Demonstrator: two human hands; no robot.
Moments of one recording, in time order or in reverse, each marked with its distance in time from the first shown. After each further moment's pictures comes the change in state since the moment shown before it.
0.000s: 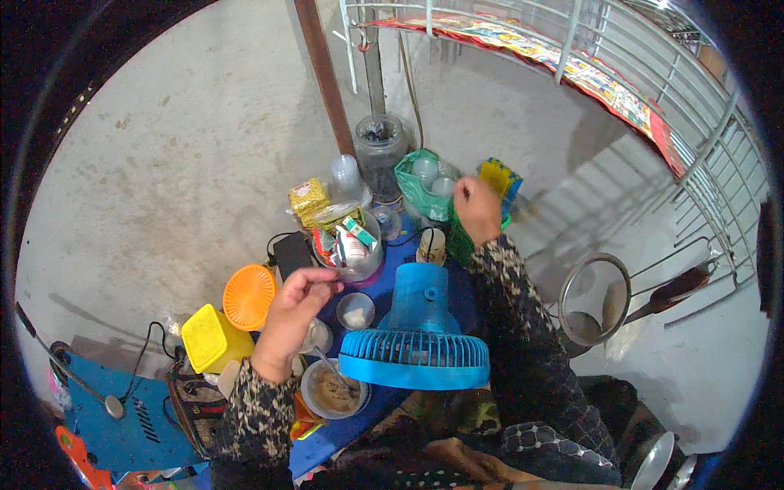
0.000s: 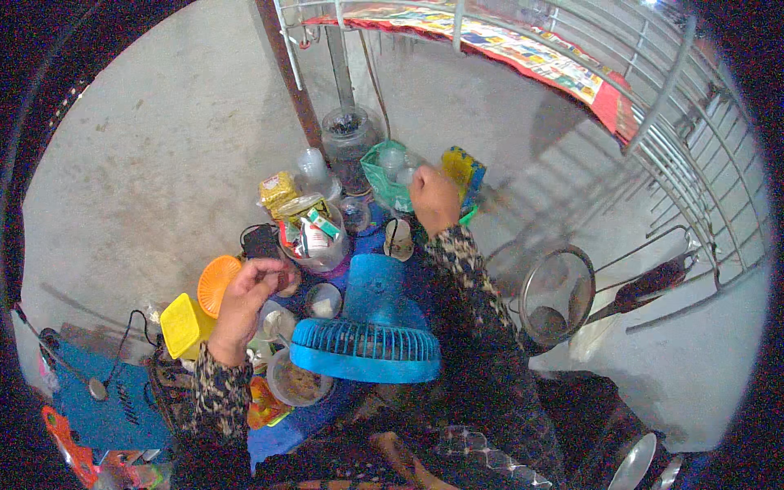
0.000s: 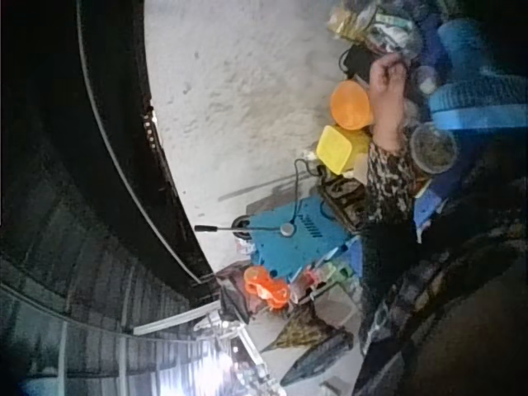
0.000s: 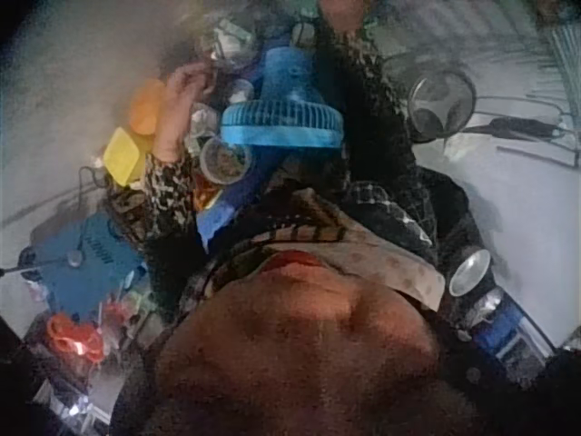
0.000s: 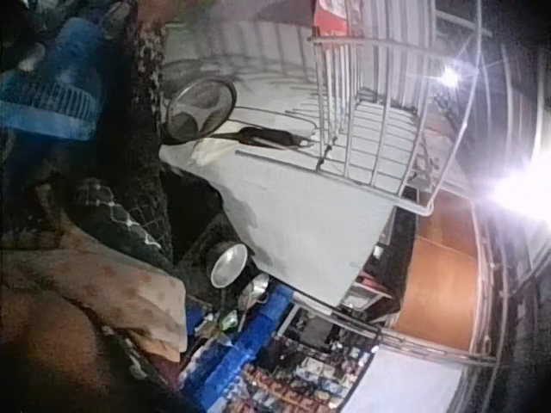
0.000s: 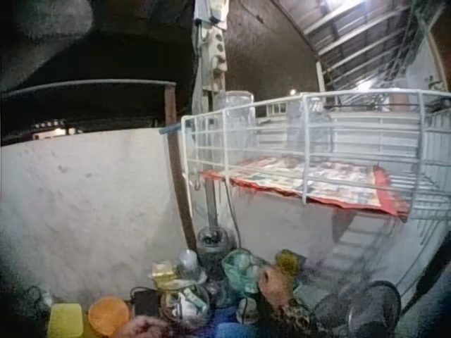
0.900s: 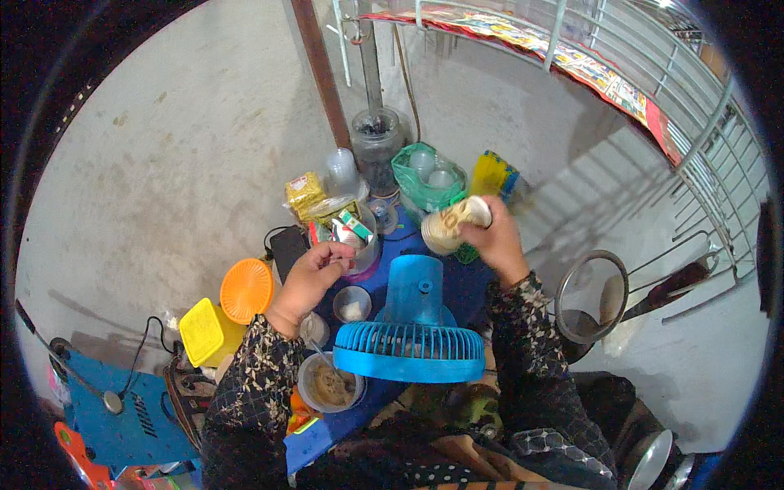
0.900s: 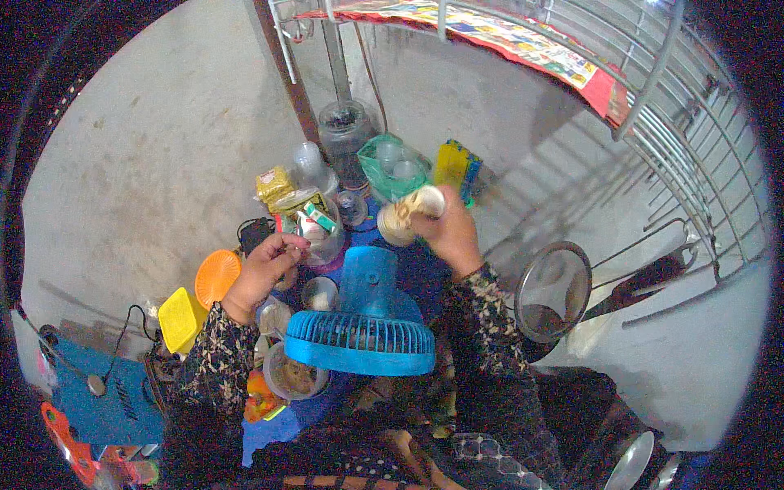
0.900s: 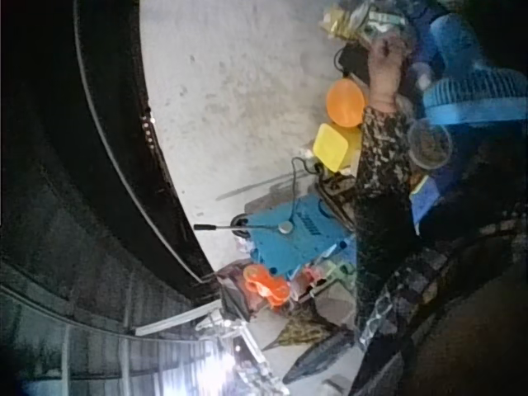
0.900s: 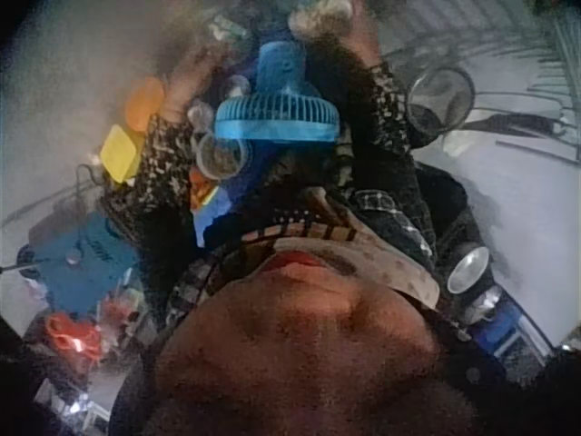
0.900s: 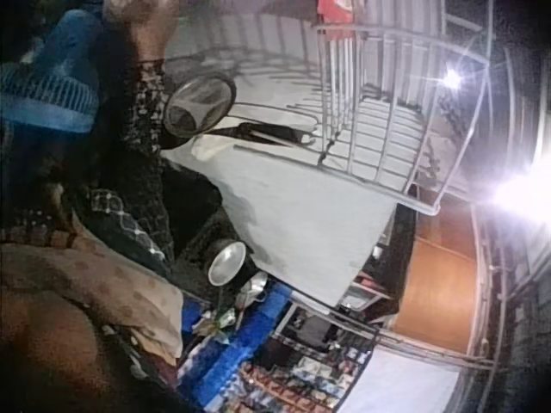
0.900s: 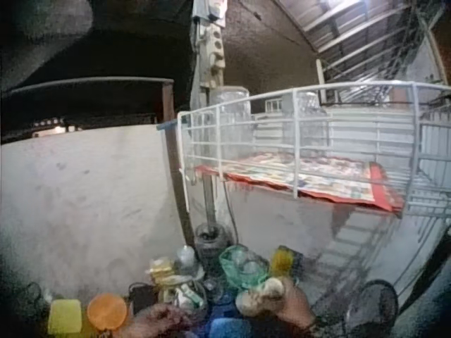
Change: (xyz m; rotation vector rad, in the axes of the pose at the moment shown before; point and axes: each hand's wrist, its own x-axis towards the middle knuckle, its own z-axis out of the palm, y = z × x) left_hand 0.058 -0.031 0.006 0.179 -0.153 0.001; right_hand -0.058 -0.005 -0.069 0.318 -0.099 0.057
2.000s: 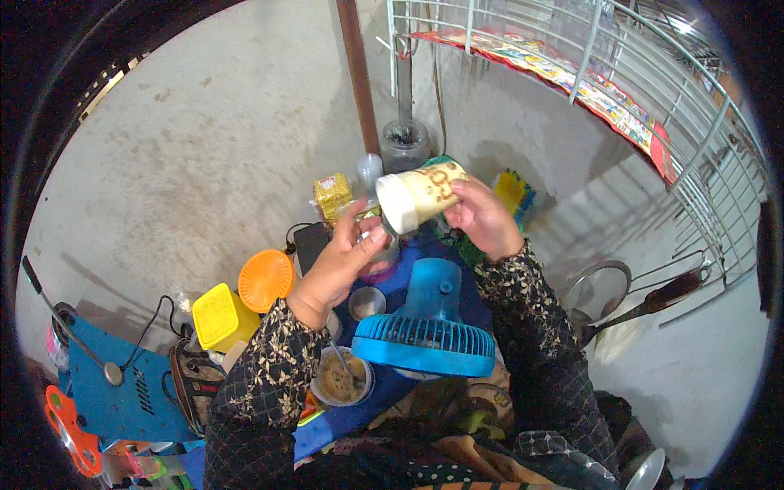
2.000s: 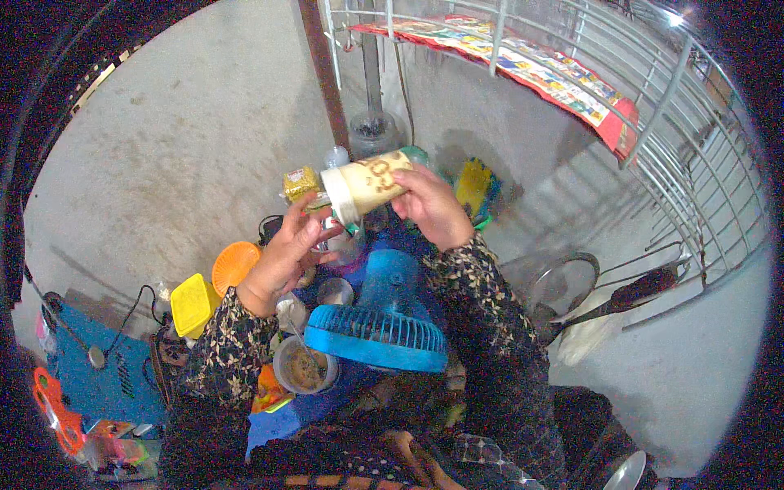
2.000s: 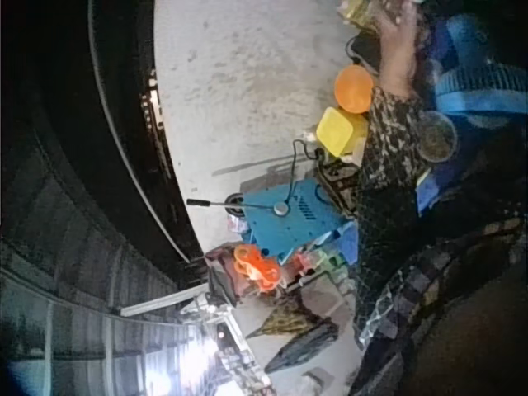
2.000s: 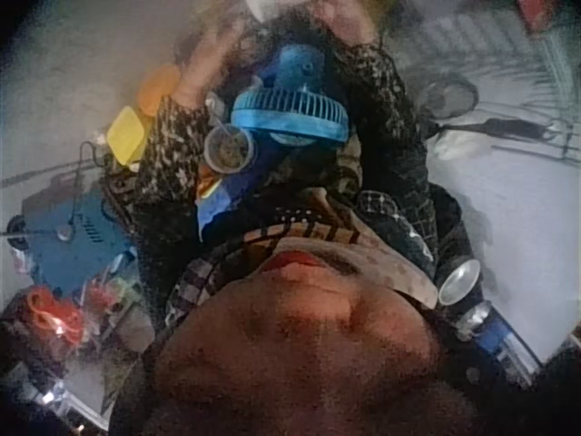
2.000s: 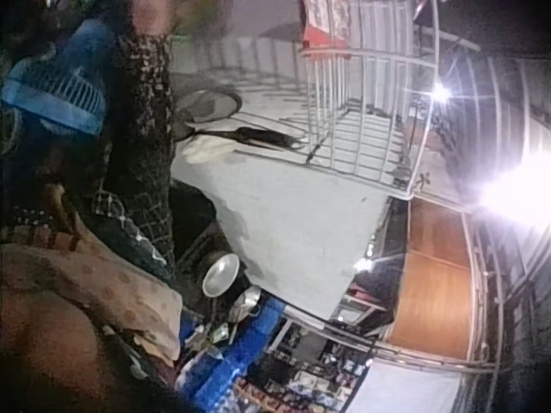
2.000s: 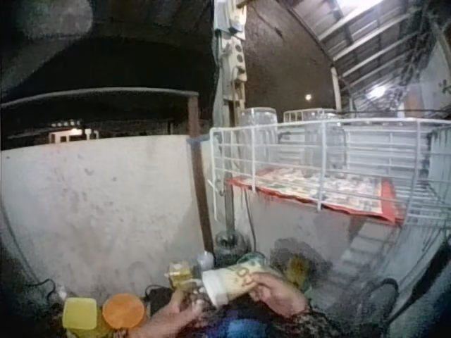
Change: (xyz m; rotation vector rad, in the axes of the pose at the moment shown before) left_hand -0.010 0.063 0.022 -0.335 0.008 0.003; right_hand 0.047 -0.085 0.024 1.102 -0.444 0.329
